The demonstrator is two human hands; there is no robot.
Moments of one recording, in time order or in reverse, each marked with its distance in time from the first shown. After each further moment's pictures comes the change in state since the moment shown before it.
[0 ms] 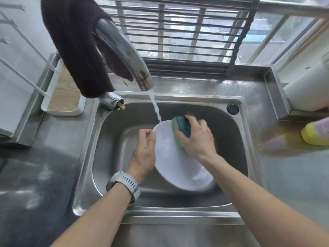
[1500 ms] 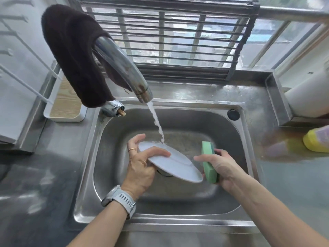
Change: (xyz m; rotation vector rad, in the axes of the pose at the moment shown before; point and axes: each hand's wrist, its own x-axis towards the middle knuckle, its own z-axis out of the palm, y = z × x) left_hand -0.010 -0.018 -0.017 0.189 -0.020 0.253; right_hand -0.038 0.022 -0.044 0.823 -0.248 0.850
